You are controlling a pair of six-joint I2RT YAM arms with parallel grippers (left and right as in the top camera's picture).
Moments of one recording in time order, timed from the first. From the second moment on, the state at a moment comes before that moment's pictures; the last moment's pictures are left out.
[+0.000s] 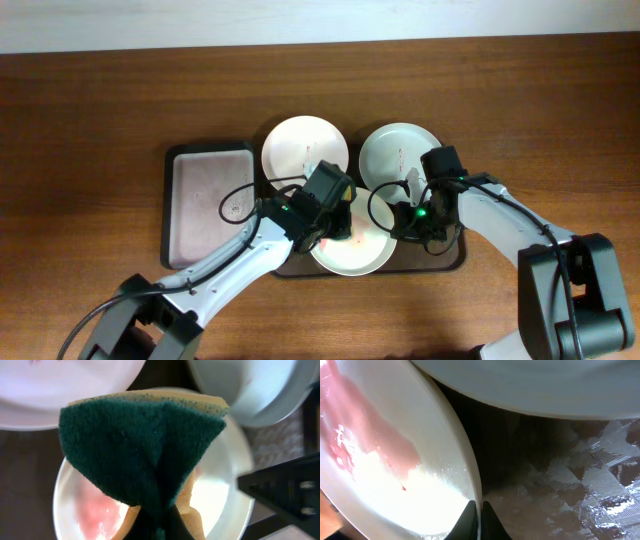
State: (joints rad) left arm -0.70 1.64 1.02 -0.43 0.04 -0.63; right arm 0.18 1.70 0.90 -0.66 -0.44 0.23
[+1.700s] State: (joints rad) left arm -0.31 1.52 1.04 -0.75 -0.06 -0.44; right arm 0.18 1.70 0.85 -0.59 -0.44 0.23
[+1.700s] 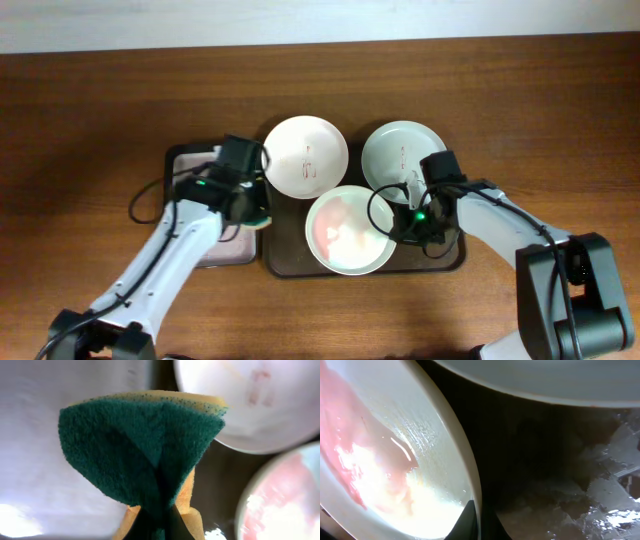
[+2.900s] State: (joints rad) left arm -0.08 1.74 1.02 -0.65 0.07 -0.06; right arm 0.65 1.28 0.89 -0.59 0.64 0.15
